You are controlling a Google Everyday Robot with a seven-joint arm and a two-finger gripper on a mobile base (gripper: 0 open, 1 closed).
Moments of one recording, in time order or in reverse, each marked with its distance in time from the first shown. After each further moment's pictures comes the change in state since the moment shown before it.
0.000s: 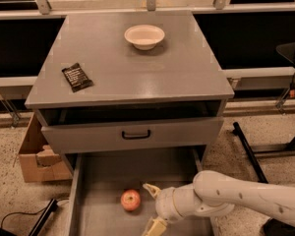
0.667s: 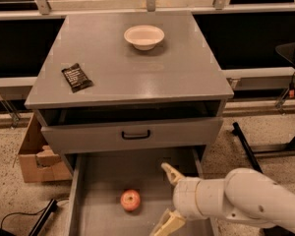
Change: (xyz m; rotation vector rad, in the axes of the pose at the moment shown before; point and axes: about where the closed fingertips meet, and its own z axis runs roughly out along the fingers) arm -0.075 0.019 -0.115 0.247 0.069 -0.114
